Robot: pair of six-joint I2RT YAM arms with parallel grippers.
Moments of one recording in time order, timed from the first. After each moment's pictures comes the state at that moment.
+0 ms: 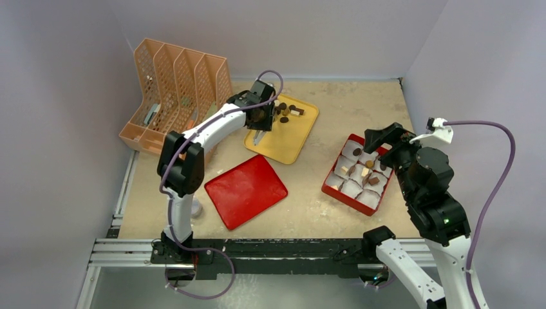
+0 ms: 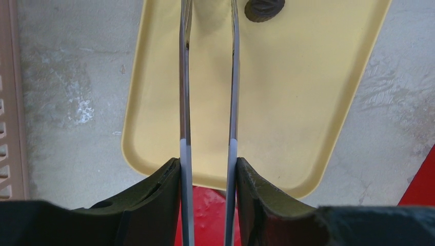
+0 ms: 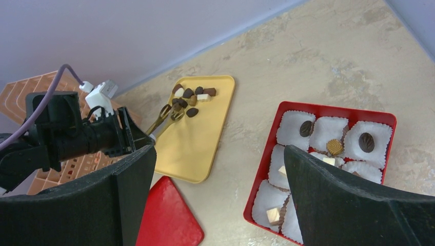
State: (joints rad) left arm -0.55 2.02 1.73 -0.67 -0.12 -0.38; right arm 0.33 0.61 1.10 -0.70 0.37 0.57
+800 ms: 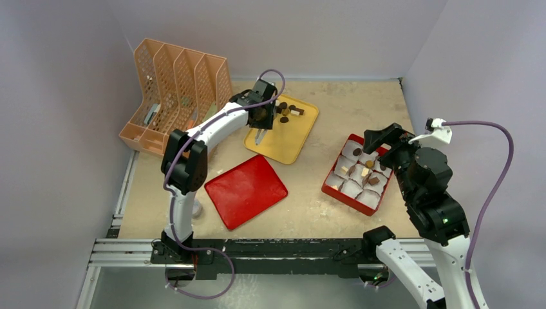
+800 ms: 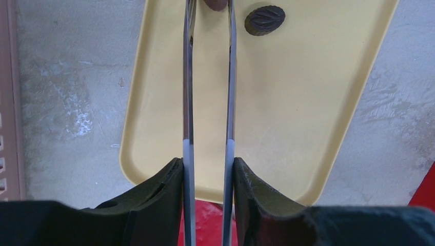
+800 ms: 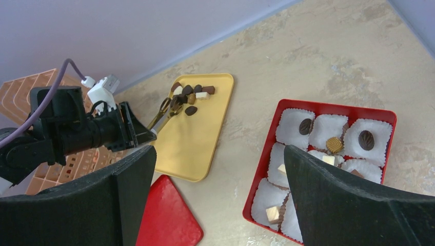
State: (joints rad) left arm -0.55 2.07 1.78 -0.65 -0.14 -0.38; right arm 0.33 0.61 1.09 -0.70 0.37 0.57
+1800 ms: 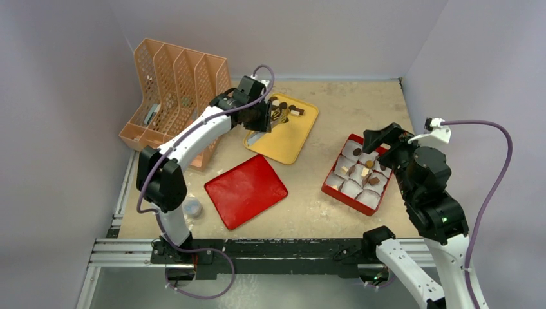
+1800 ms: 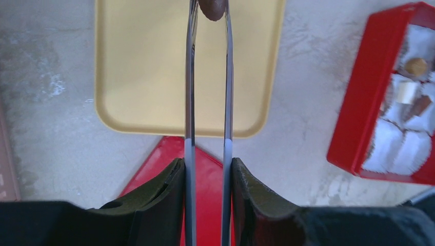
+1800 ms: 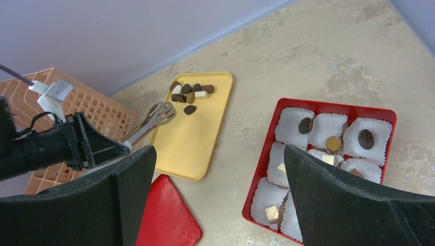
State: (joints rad) left arm -0.56 1.82 1.66 -0.72 0.04 -0.36; right arm 0.33 0.61 1.09 -0.70 0.37 0.57
